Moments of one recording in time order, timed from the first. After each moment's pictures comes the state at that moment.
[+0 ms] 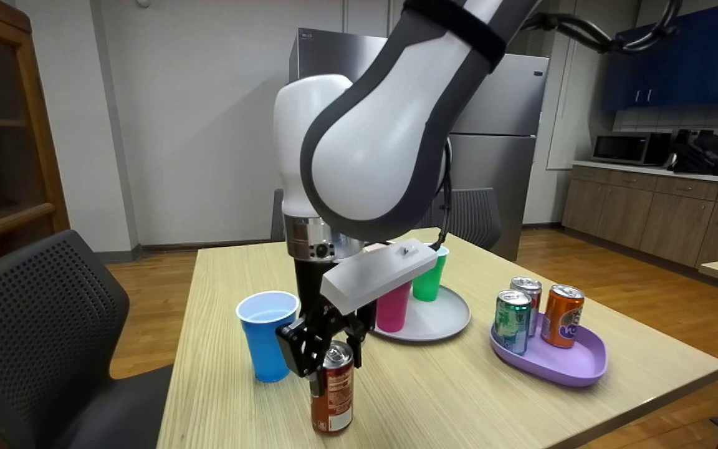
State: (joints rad) arm 0.43 0.44 0.20 -2.19 -0.25 2.55 0.37
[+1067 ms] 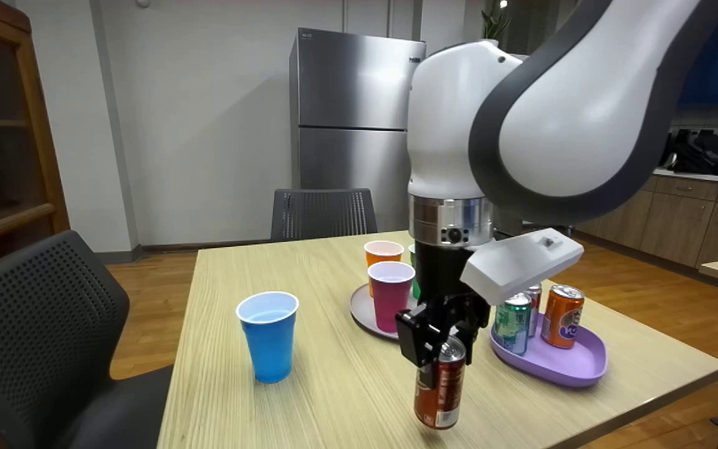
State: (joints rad) arm 0.34 0.10 0.16 -2.63 -0.19 2.68 0.39
